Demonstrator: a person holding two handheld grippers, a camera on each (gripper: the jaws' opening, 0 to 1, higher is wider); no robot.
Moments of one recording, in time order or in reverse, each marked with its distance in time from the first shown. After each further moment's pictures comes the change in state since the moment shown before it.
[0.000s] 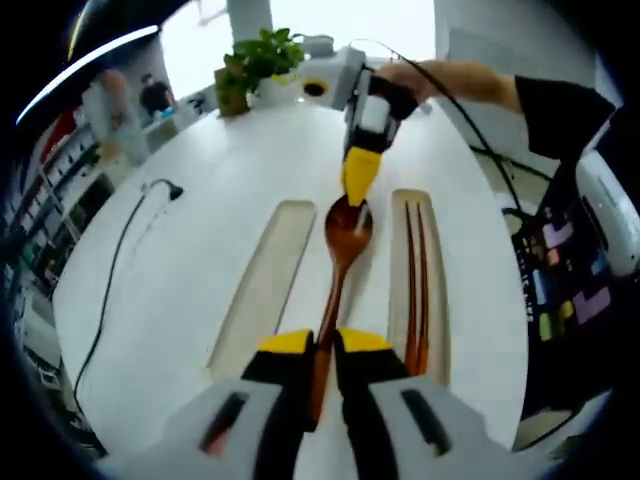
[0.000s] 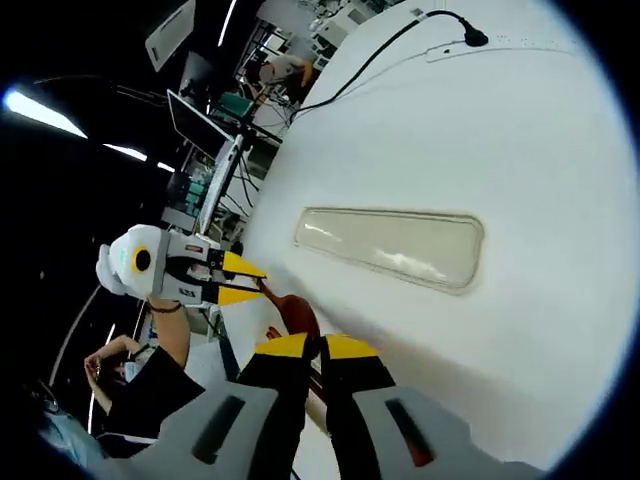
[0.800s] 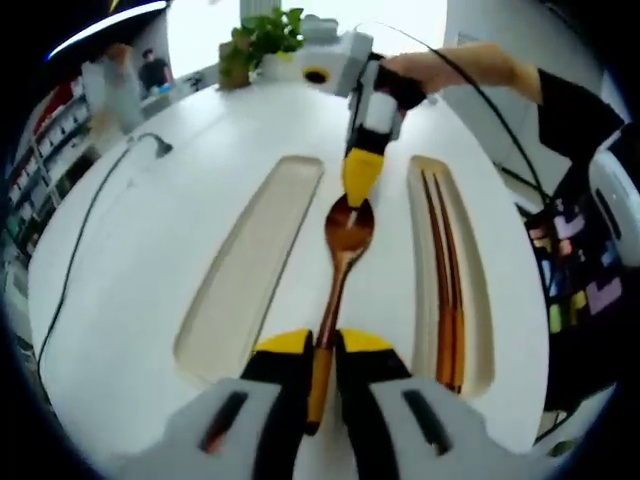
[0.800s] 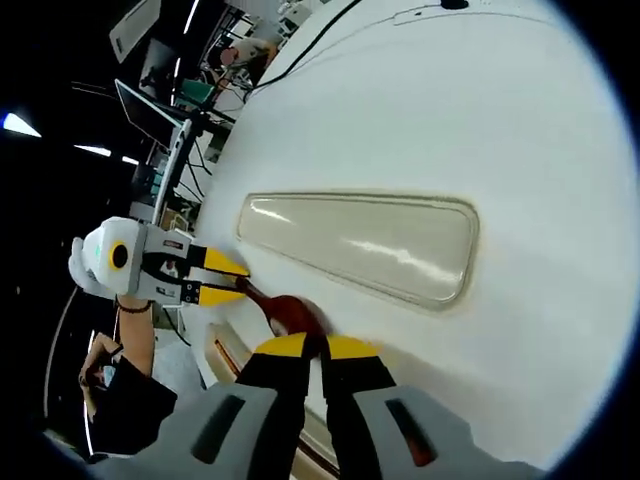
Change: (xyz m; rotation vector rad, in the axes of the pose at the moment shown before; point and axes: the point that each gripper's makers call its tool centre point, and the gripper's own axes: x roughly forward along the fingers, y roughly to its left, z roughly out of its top) left arm 0.043 0.008 -0.052 -0.084 0.044 -0.092; right arm 0.051 -0.049 -0.006 0.066 0.096 -0.153
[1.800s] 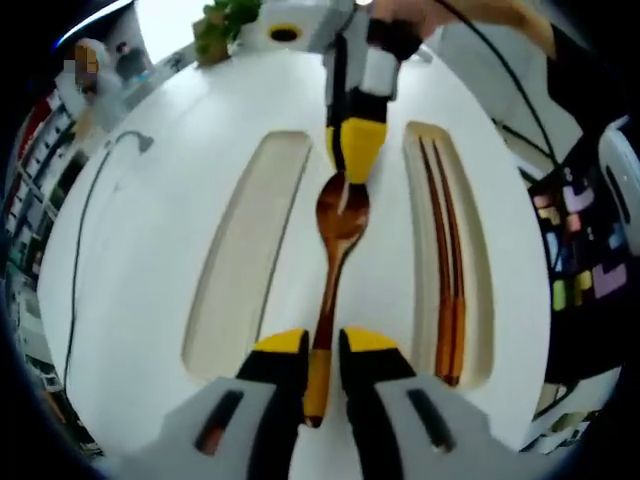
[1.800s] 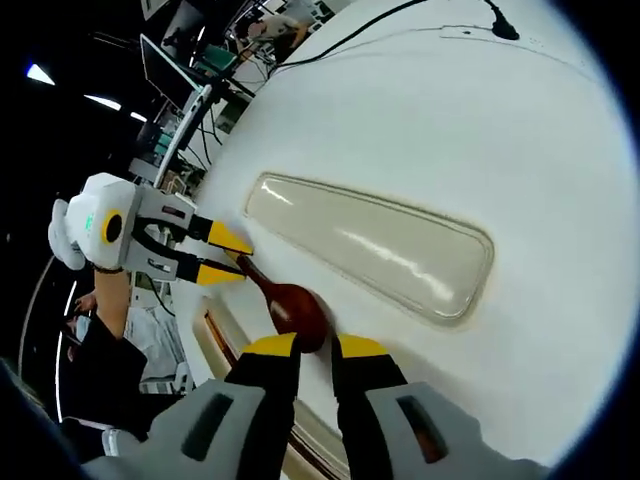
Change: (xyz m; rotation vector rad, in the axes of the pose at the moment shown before) left arm 0.001 0.003 0.002 0.081 0.183 0.000; right arm -0.012 0.000 0.000 -0.192 0.084 -0.054
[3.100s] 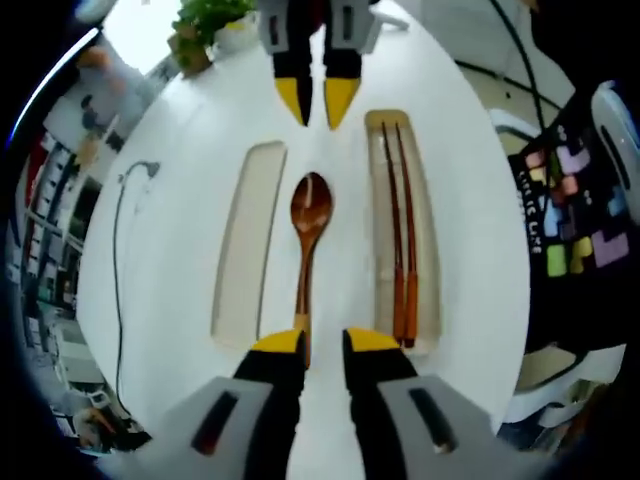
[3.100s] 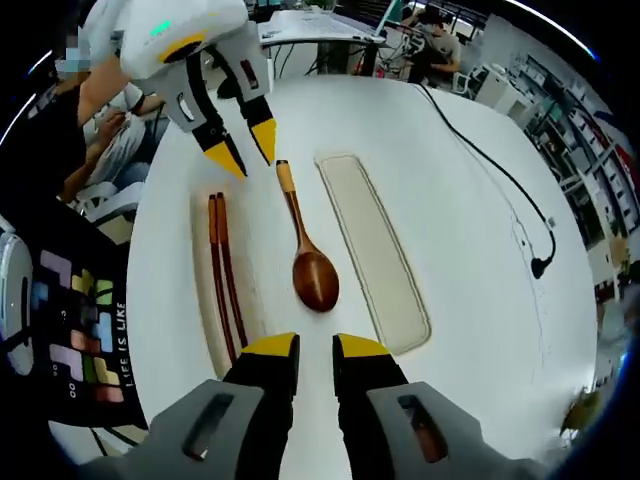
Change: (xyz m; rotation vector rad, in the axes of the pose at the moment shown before) left arm -0.044 -0.018 0.005 0.127 0.137 0.124; right arm -0.055 0.011 0.003 -0.817 0.143 -0.344
